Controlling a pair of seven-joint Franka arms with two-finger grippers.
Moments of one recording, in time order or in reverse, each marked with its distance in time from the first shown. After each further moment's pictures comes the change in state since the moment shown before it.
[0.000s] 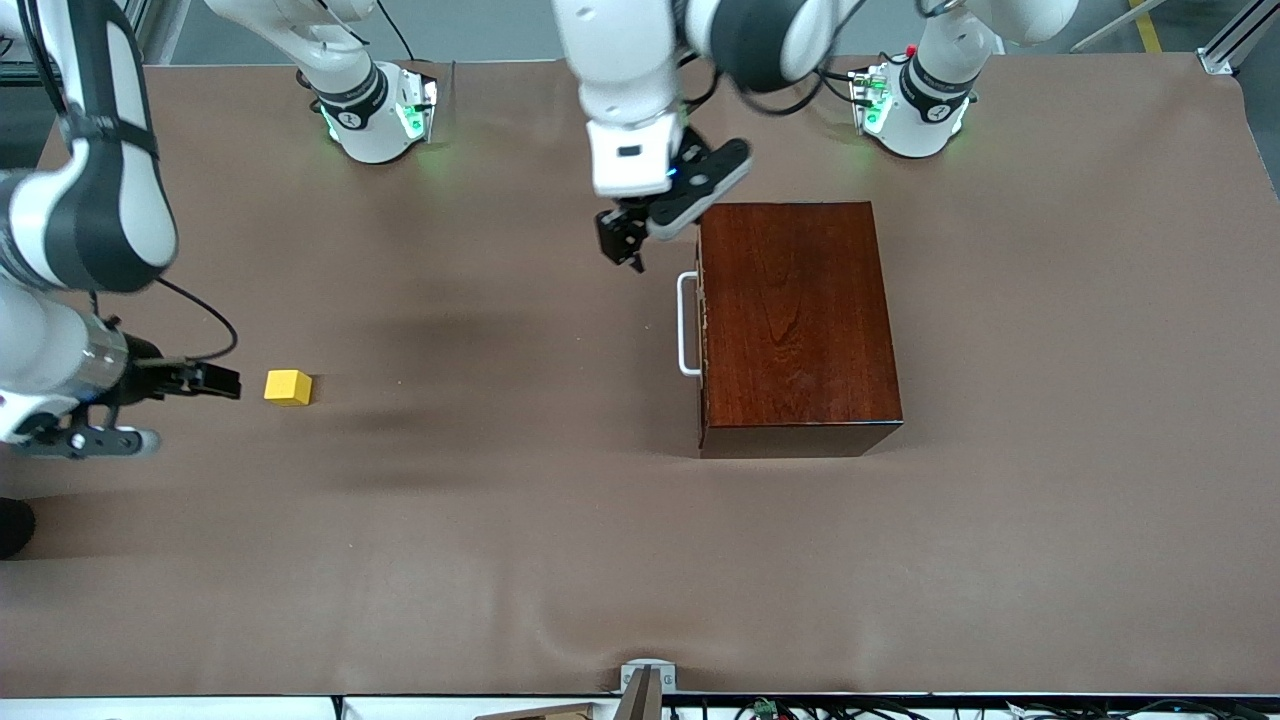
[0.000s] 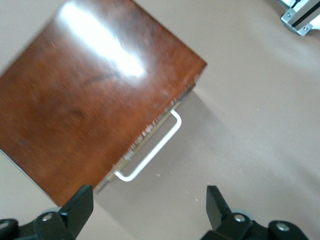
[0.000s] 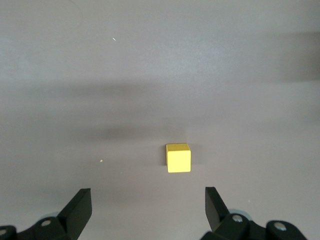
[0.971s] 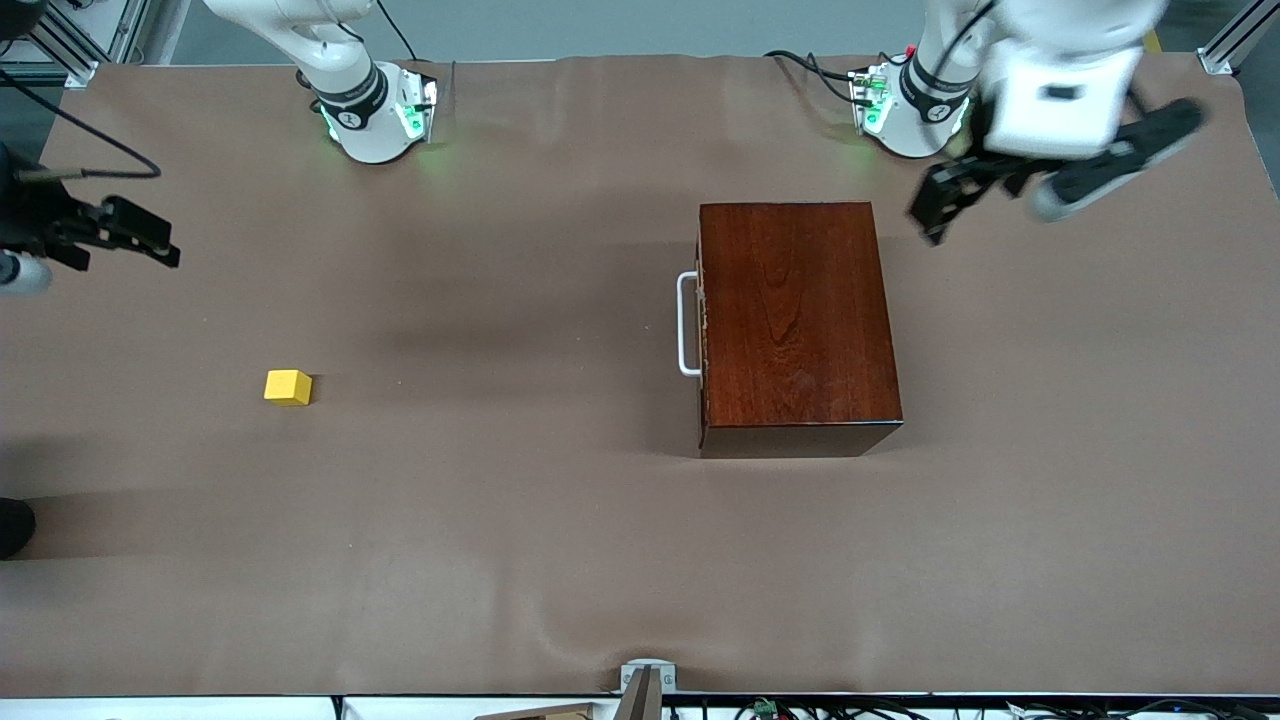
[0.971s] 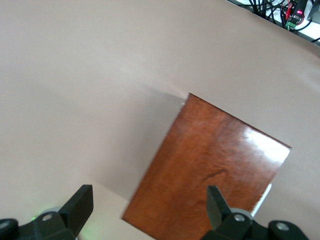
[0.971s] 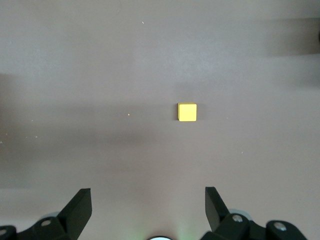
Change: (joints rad) left arm 0.419 -0.376 -0.001 -0.173 0.000 -0.161 0.692; right arm 0.025 -0.265 0.000 0.045 0.049 -0.295 0.000
